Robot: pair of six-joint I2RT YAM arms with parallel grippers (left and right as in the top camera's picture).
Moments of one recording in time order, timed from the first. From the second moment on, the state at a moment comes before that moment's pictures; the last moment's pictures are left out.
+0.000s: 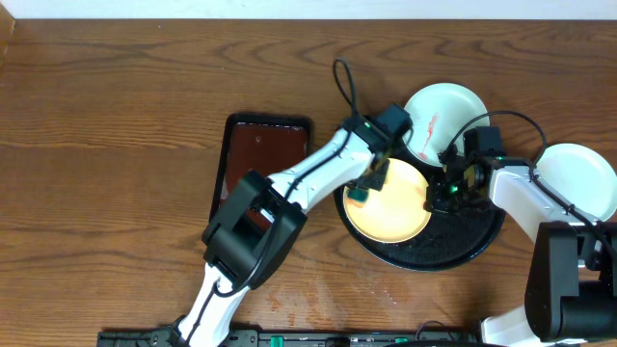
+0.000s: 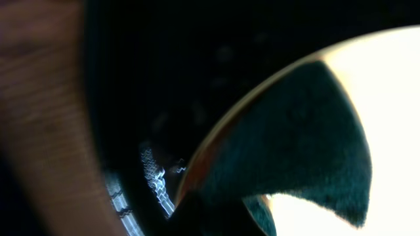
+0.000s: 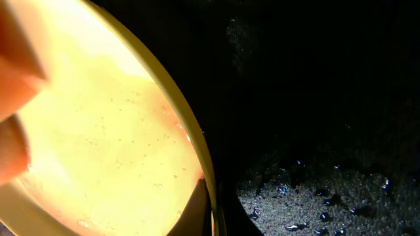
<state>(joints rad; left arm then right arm) -0.75 2.19 1.70 -0.97 -0.05 -0.45 0.02 1.70 0.87 -0.64 -0.33 0.18</state>
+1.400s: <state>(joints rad) -0.38 1.83 1.52 -1.18 -0.09 -0.45 0.18 1.29 0.85 -0.70 0.04 0.18</state>
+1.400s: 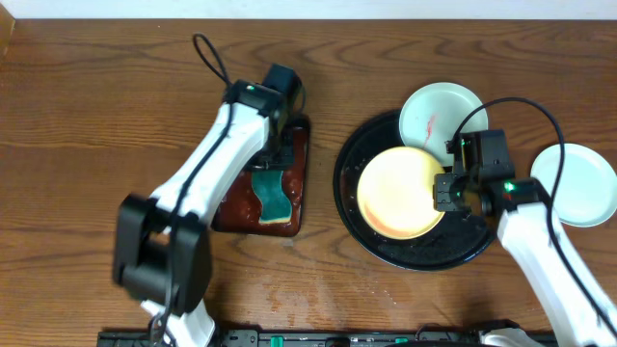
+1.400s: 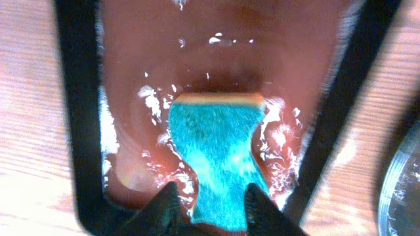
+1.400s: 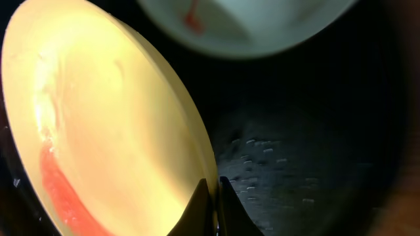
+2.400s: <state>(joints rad) -0.38 1.44 1.52 -1.21 -0.08 -0.45 0.87 1.16 0.85 -0.61 0.99 -0.07</state>
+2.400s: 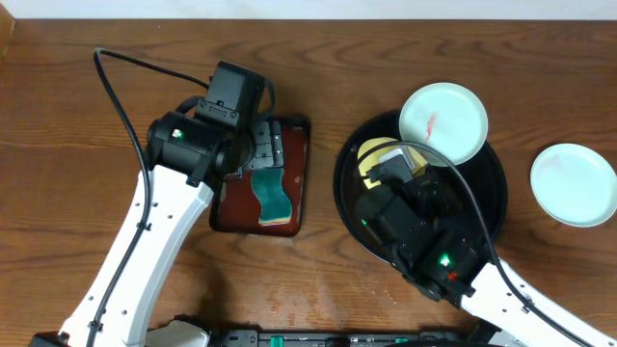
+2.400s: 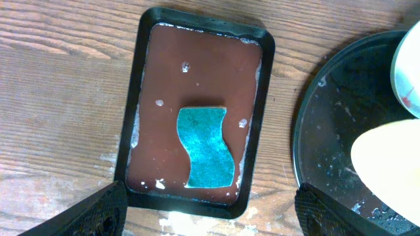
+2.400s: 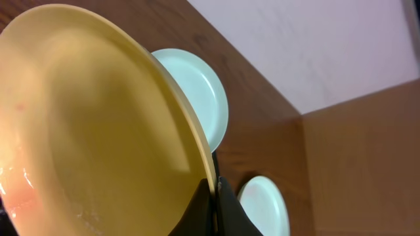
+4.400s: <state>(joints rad) -0.38 1.44 1.52 -1.21 -0.08 -0.45 0.97 1.16 0.85 -0.56 1.15 -0.03</state>
